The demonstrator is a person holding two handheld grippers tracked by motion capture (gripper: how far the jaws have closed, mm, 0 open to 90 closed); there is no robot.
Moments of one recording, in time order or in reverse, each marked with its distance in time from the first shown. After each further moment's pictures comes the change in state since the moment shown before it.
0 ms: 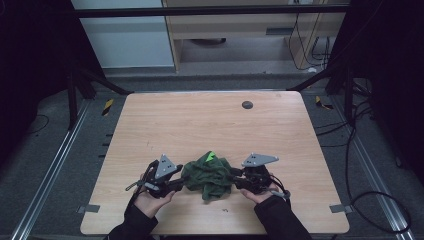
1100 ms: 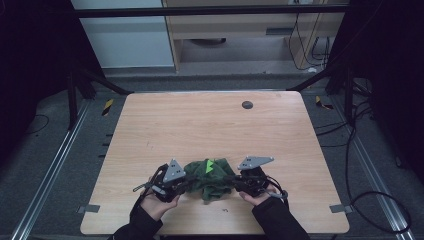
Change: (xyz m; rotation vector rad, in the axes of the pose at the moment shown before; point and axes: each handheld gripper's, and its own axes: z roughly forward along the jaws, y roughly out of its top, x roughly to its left) left arm -0.027 -0.005 0.001 0.043 -0.116 0.046; right arm 0.010 -0.004 0.002 0.072 0.080 -0.017
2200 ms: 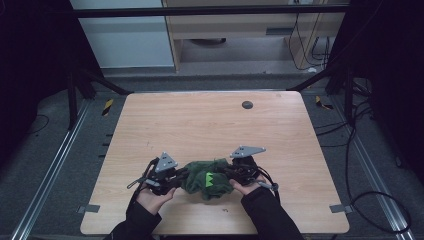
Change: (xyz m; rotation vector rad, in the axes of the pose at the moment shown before) left arm 0.024 0.007 -0.001 -0.005 0.047 -0.143; right arm -0.005 0.027 0.021 -0.053 -0.050 0.054
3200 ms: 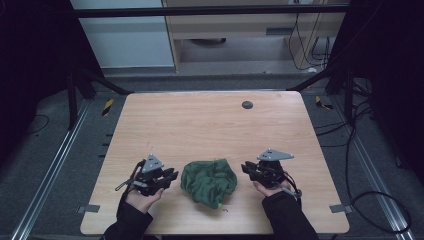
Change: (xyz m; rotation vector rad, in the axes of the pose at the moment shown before) left arm 0.039 -0.027 -0.012 -0.014 0.070 -0.065; right arm -0.046 -0.035 -0.043 -0.046 -0.197 0.071
